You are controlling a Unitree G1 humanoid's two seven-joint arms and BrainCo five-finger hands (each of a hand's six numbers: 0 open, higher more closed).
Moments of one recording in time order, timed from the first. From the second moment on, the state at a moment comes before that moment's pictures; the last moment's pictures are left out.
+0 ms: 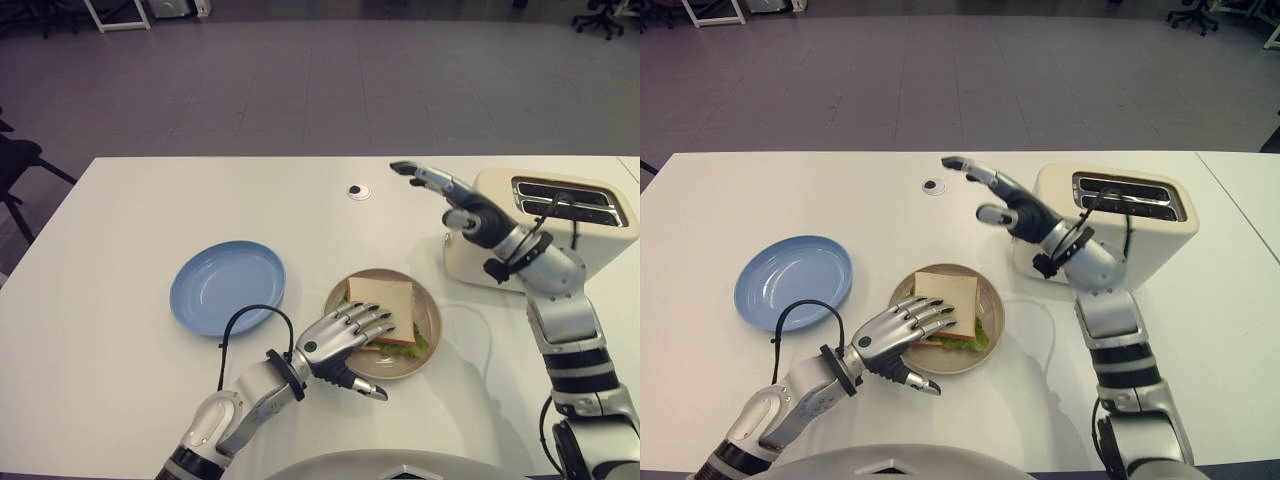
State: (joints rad) left arm 0.18 0.44 -0.42 -0.23 1.03 -0.42 -0.11; right arm -0.25 -0.49 0.10 -0.13 0.03 -0.34 0.56
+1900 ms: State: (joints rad) left arm 0.19 0.49 -0.35 -0.20 0.62 -0.40 -0.11; right arm -0.10 -0.58 0.26 0.17 -0.42 -0.67 0.29
